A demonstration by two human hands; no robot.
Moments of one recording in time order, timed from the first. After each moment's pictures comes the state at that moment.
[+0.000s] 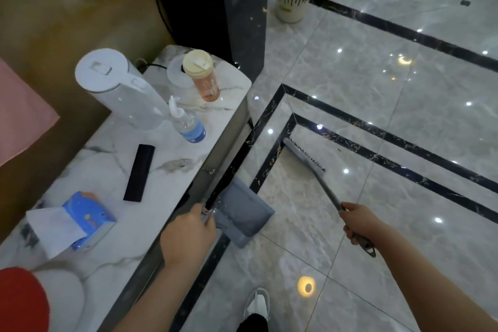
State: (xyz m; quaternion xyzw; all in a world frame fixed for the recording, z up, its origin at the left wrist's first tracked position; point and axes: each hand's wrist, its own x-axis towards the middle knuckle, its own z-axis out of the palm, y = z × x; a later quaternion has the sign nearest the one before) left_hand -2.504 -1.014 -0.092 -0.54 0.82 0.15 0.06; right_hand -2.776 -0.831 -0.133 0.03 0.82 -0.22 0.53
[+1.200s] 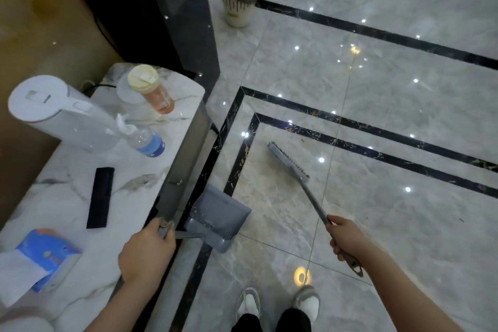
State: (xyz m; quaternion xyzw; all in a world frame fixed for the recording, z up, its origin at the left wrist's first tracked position) left_hand -2.506 -1.002 -0.070 -0.56 0.81 0.17 0.07; right_hand -2.752 -0.736 -0.123 0.13 0.80 -0.31 0.50
